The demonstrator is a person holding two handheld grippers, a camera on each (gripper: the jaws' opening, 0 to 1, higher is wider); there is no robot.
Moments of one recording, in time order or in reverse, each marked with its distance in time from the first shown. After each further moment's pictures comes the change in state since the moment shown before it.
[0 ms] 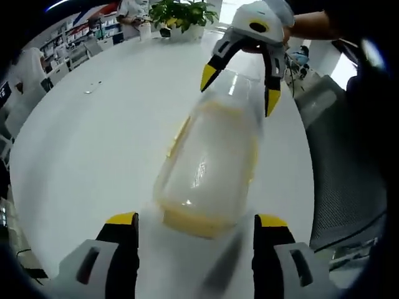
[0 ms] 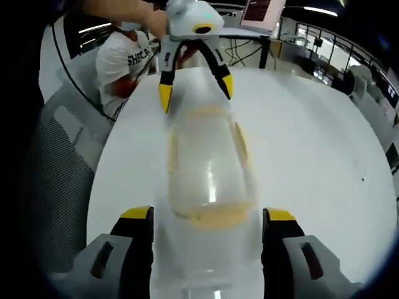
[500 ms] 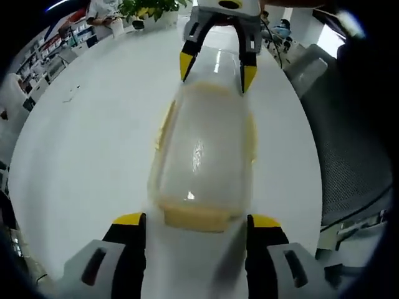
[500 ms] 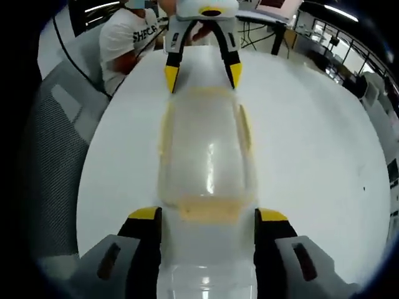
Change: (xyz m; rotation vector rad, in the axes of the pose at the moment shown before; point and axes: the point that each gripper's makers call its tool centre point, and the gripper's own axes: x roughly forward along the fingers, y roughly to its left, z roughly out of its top) left arm 0.012 0.003 -0.010 0.138 0.084 -0.027; right arm 0.011 -0.009 -0.014 -0.063 0.134 0.017
